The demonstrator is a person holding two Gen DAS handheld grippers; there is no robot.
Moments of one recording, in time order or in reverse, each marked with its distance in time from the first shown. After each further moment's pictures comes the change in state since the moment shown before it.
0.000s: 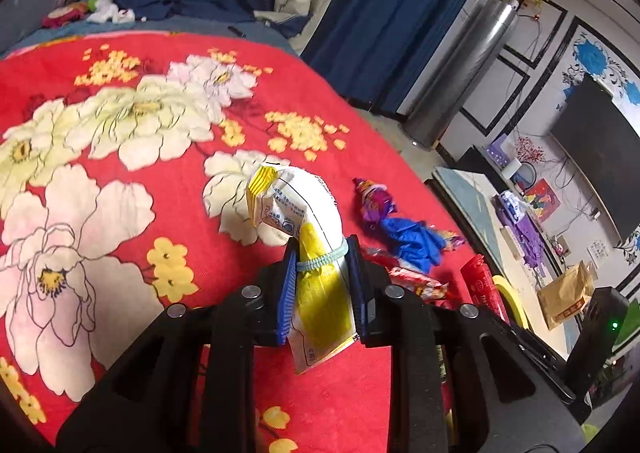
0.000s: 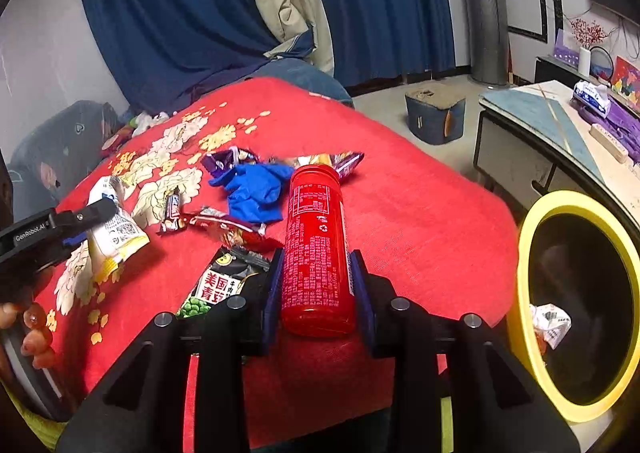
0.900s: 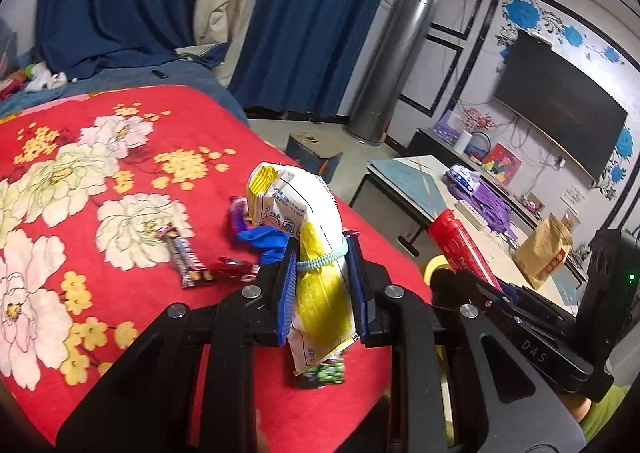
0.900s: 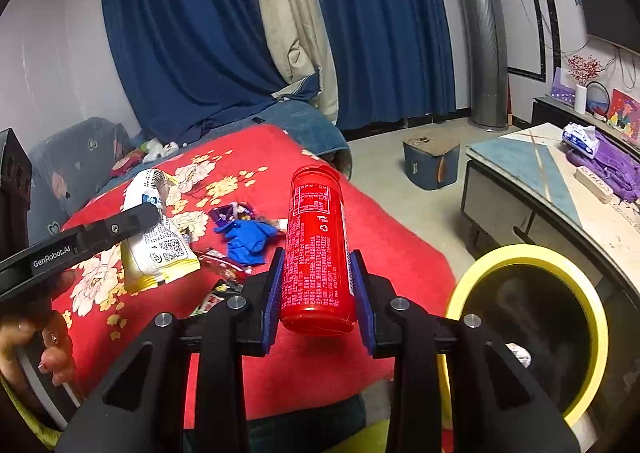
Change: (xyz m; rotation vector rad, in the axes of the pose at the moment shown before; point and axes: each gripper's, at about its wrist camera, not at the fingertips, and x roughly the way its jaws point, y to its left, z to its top) left arm -0.009 -0.111 -0.017 0.230 -0.046 -0.133; right arm -0.074 -0.030 0.018 -0.055 -0.147 0.001
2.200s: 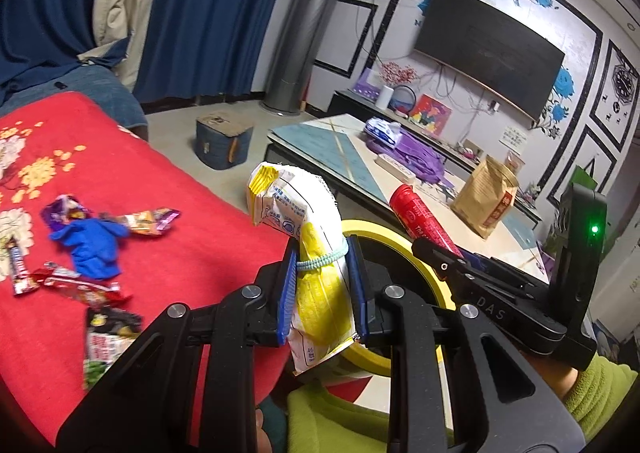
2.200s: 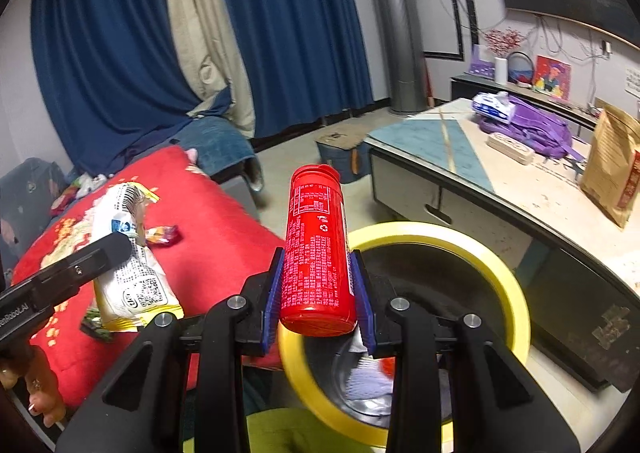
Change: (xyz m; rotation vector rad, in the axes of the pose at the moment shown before) left arm 0.073 -0.121 -0.031 0.177 0.103 -0.246; right arm -0.033 -0.117 -0.023 0.168 -0.015 -0.246
